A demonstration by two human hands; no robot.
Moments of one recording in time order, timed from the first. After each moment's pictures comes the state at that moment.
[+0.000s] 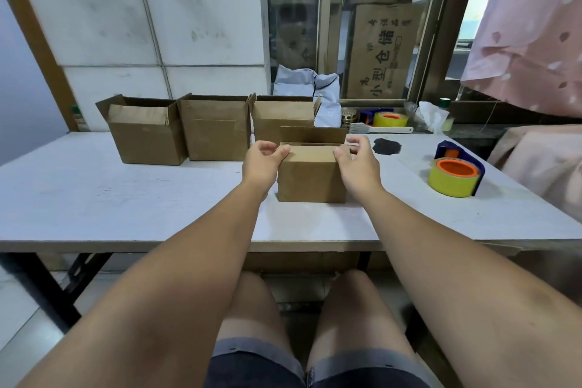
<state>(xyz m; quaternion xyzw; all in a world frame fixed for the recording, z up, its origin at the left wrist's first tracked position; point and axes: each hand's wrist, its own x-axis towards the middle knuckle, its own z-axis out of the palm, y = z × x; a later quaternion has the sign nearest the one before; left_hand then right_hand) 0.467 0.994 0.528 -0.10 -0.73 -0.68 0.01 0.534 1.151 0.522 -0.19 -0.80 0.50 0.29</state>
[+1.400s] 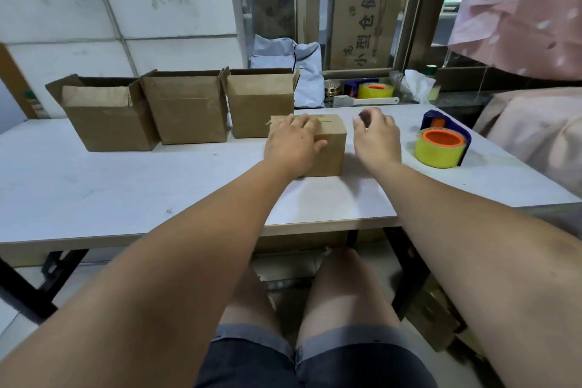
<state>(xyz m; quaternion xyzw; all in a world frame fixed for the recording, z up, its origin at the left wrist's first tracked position) 0.478 1.065 0.525 -0.36 -0.91 -0.07 0.18 0.537 1.211 0.515 -0.27 -0.86 0.30 0.33</state>
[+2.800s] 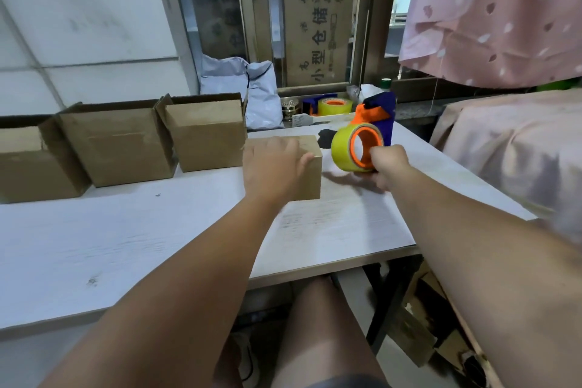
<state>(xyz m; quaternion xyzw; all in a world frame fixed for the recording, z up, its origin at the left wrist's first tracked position) 0.470 1.127 0.513 -0.31 -0.91 -0.06 0.28 0.544 1.312 0.525 -0.43 -0.57 0.64 0.27</state>
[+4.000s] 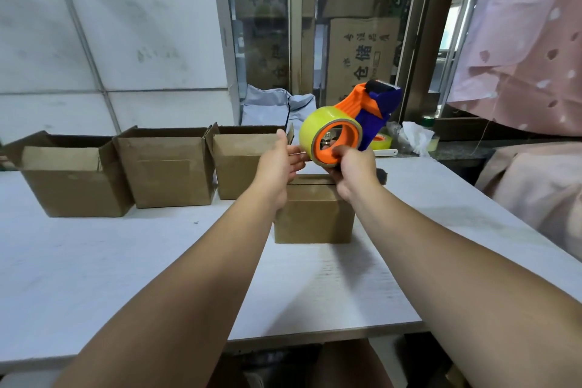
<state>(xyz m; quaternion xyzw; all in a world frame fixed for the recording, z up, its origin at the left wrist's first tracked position) 0.420 1.100 0.580 -0.08 -0.62 -0.76 -0.17 0.444 1.212 0.568 -0.21 -0.47 0.79 0.33</state>
